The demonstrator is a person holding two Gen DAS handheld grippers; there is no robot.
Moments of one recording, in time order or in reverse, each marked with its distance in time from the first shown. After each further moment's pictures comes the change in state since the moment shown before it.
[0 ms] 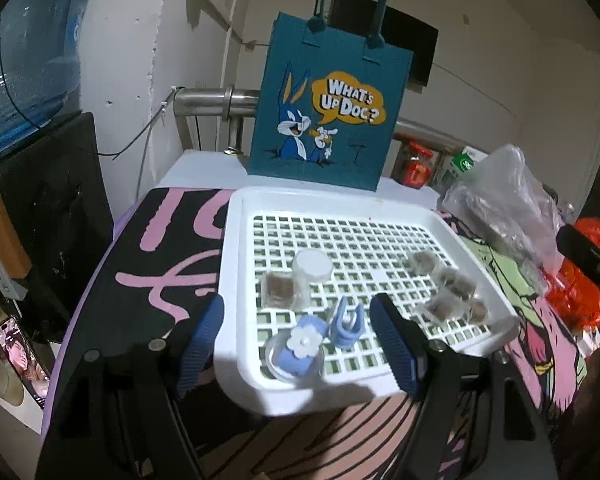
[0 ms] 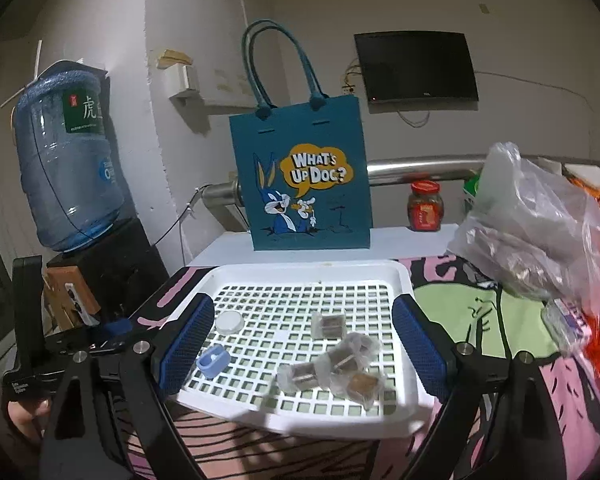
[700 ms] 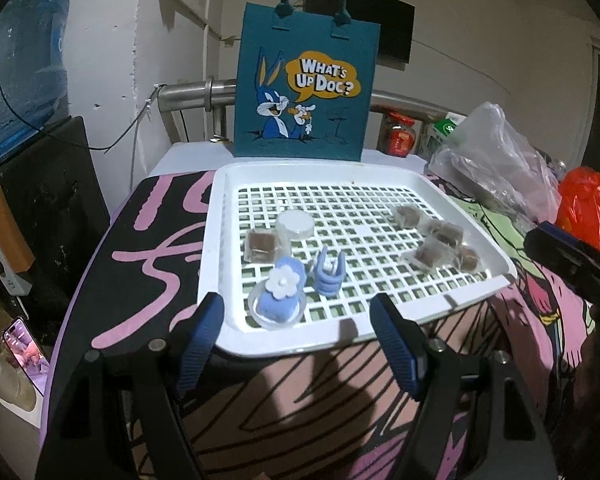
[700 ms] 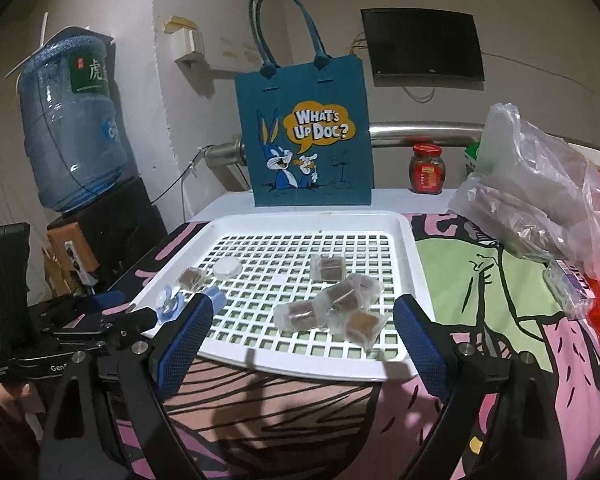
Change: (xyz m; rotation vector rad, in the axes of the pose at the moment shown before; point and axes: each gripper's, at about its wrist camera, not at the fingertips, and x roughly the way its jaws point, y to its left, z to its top) left arm -0.011 -0.020 -0.032 0.097 0.037 0.011; right arm -0.003 0.002 -0.040 -0.036 0.098 0.005
